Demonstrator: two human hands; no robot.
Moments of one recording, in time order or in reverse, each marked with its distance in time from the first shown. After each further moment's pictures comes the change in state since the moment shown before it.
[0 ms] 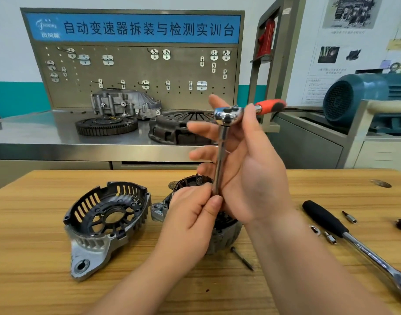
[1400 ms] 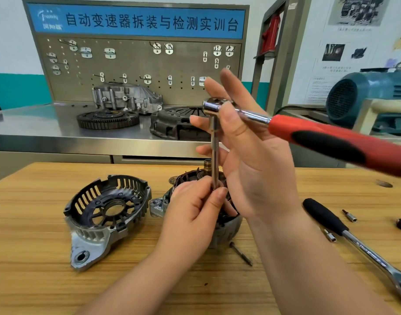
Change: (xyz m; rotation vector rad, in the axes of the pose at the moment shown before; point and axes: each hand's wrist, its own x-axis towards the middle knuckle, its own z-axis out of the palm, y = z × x) left_hand 0.001 0.009 0.004 -0.026 0.059 -0.063; right_hand -0.004 -0.003 0.005 -0.187 0.005 -0.210
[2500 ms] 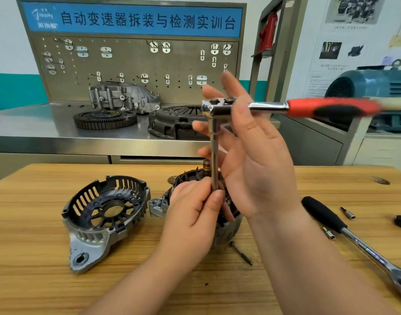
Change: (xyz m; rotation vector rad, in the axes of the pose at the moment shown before) left_hand -0.003 -0.009 0.002 0.024 0.001 0.103; right_hand 0.001 0.000 -0.001 0.105 0.024 0.073
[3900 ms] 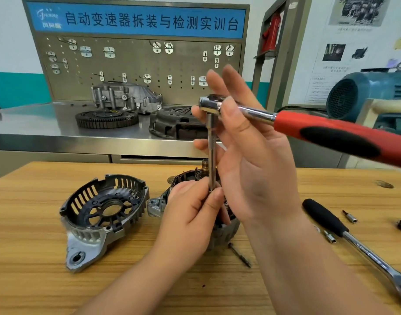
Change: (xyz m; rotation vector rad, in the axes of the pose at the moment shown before) left_hand 0.001 0.001 0.001 -0.023 0.001 -0.069; right_hand -0.003 -0.001 0.006 0.013 0.019 -0.048
